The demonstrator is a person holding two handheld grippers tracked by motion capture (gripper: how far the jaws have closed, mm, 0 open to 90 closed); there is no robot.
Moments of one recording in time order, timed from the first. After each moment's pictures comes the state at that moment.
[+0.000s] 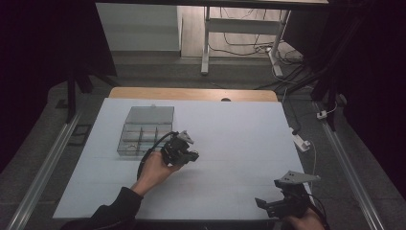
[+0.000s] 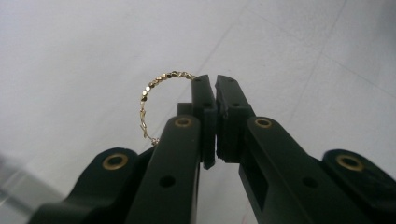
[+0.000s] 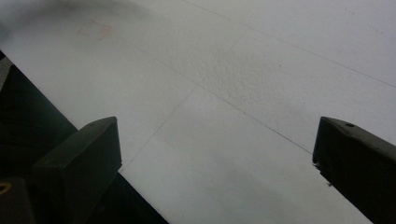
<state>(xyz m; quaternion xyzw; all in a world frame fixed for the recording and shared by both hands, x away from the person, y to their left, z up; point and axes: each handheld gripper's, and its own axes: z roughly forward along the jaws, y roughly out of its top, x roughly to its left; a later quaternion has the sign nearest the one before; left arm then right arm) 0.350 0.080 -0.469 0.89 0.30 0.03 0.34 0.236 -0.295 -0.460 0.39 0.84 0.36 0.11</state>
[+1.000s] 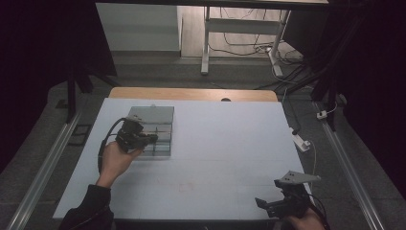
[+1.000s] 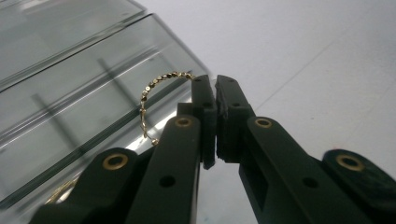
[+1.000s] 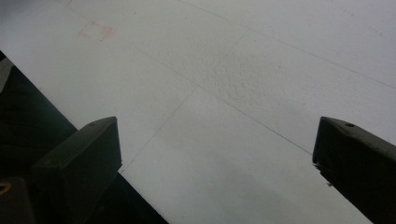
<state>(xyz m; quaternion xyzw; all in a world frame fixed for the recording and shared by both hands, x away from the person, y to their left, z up) 0.358 0.207 -0.451 0.82 0.45 0.07 0.36 0.236 -0.295 -0.460 0.39 0.84 0.36 0.11</state>
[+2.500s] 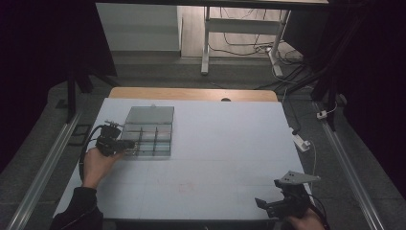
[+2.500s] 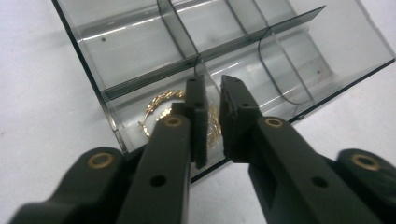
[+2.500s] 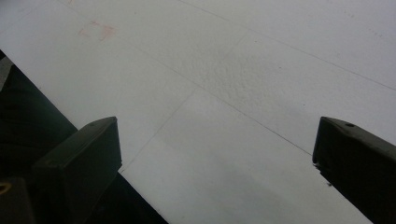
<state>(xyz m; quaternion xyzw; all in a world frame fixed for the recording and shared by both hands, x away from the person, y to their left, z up) 0.364 0.270 -0.499 0.77 0.55 0.05 0.31 0.235 -0.295 -0.460 0.39 0.84 0.36 0.11</state>
